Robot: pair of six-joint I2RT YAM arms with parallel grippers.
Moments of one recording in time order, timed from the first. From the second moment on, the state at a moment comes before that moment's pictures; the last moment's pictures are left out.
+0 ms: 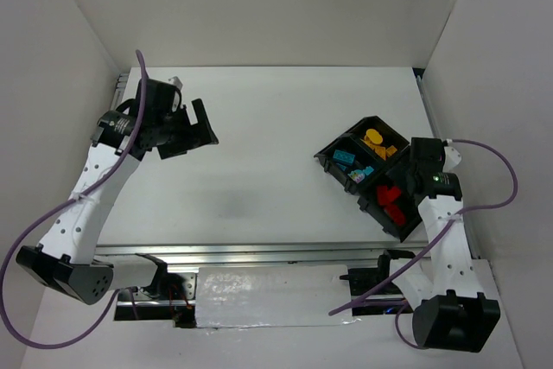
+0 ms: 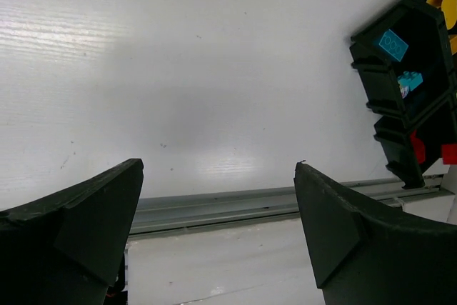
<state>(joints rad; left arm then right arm) -0.32 1.27 1.54 -1.12 0.03 -0.61 -0.13 0.89 0.84 -0.86 0.26 0.73</state>
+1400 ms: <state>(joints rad) -0.36 0.95 1.66 -1.35 -0.72 -0.63 0.08 0.55 2.00 -1.33 0.16 0.41</state>
